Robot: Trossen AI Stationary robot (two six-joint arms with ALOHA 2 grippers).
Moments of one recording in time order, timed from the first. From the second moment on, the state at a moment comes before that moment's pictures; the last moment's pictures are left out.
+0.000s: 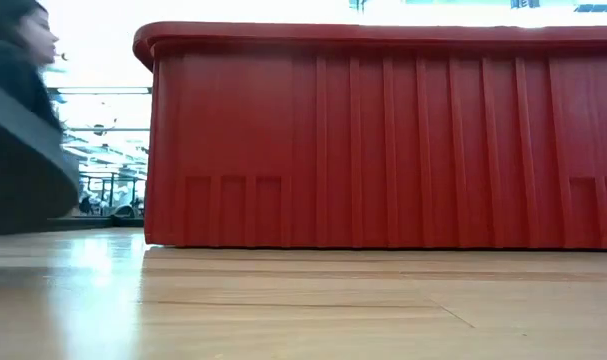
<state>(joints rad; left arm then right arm) -0.69 1.22 0.69 0.06 0.45 -1.29 -0.08 0.89 1.32 -0.83 0.10 0.06</state>
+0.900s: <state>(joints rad) 0.06 1.33 1.73 -0.98 0.48 -0.33 -0.08 0.91 1.32 -0.83 0.12 0.09</state>
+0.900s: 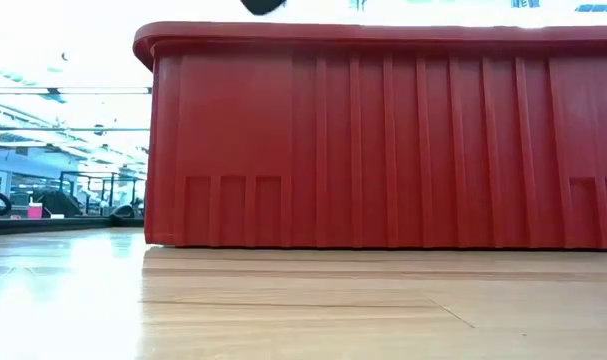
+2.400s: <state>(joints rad) 0.31 2.22 2.15 -0.98 0.48 -0.16 -0.08 0.92 1.18 -0.56 0.16 0.11</state>
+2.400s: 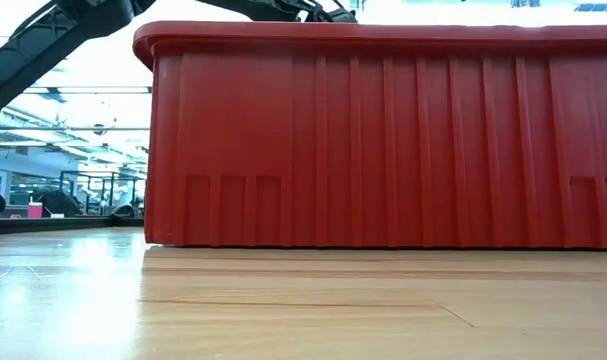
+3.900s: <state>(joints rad) -0.15 1.12 1.54 -1.58 0.31 -0.69 -0.08 0.91 1.18 -0.57 0.16 0.02</state>
